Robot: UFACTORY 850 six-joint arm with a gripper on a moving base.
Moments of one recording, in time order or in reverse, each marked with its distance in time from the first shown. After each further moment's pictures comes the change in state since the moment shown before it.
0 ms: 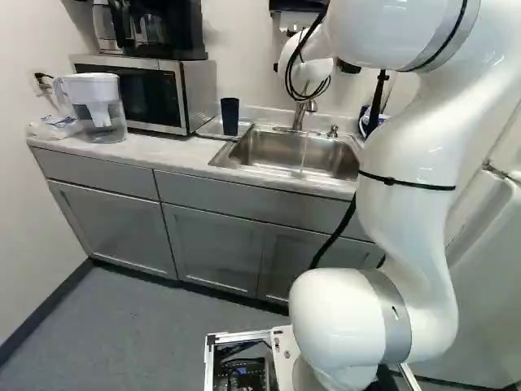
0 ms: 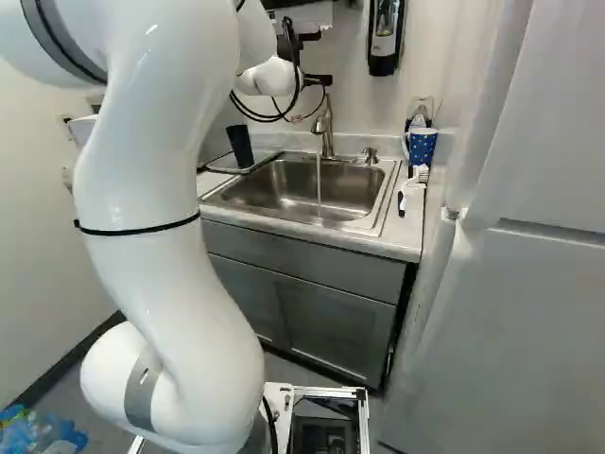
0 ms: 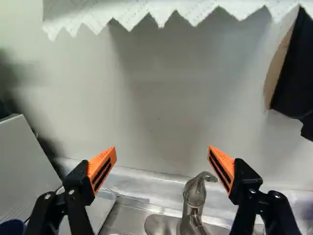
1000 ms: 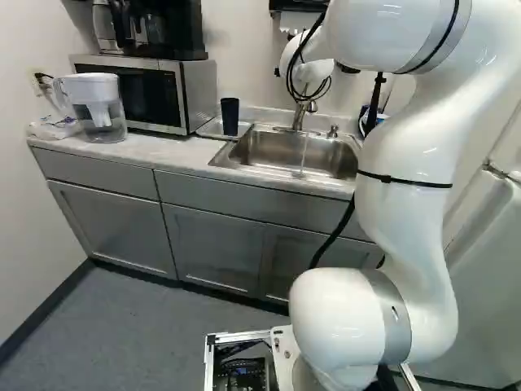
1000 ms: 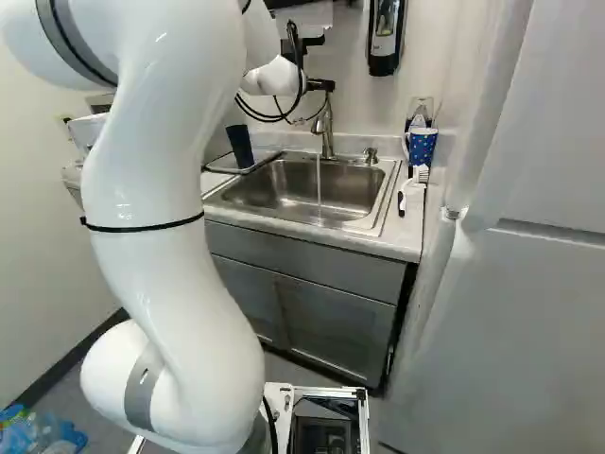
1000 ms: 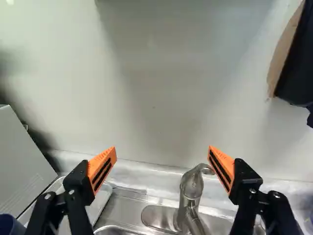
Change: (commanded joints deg) arm -0.3 -1.0 -1.2 0.0 -3.3 0.0
